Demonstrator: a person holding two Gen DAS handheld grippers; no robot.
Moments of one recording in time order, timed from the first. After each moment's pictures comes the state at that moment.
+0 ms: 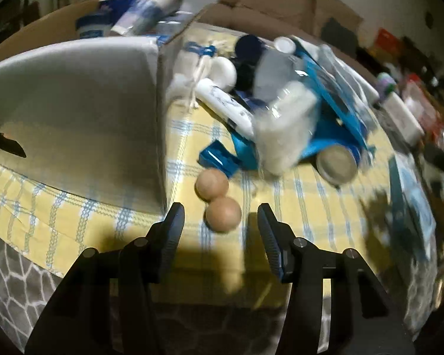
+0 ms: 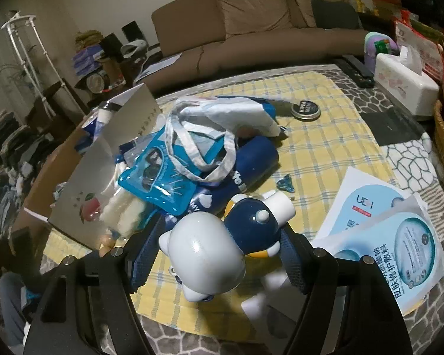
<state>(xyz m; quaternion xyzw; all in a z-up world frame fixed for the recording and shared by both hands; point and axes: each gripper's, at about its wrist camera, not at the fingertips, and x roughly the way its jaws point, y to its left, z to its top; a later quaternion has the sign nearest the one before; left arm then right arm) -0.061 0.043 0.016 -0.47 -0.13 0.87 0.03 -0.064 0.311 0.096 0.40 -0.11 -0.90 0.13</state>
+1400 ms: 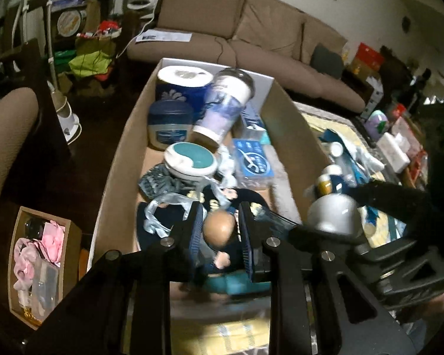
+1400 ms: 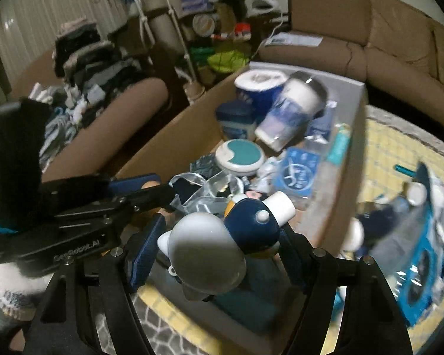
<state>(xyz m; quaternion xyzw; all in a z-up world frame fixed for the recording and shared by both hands) -0.131 -0.171 0.121 -0.42 -0.10 0.90 0.09 -0.138 -0.025 0.124 0.43 0.04 -0.84 0.33</state>
